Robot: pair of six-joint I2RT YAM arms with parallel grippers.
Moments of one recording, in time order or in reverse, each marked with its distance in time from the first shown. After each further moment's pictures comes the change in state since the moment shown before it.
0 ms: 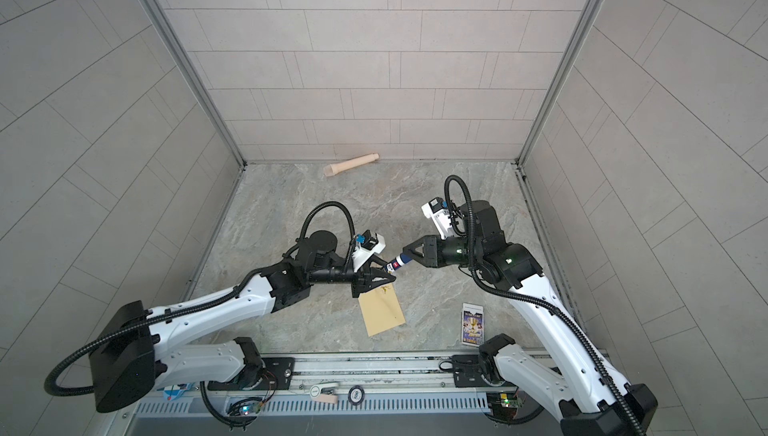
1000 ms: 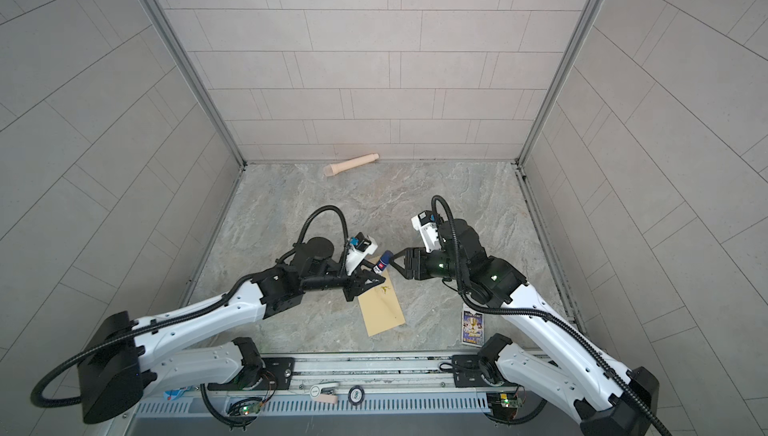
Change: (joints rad) left arm 0.010 -0.158 -0.083 -0.165 -0.259 -0.119; right arm 0.196 -0.053 -0.100 0.099 0.335 0.109
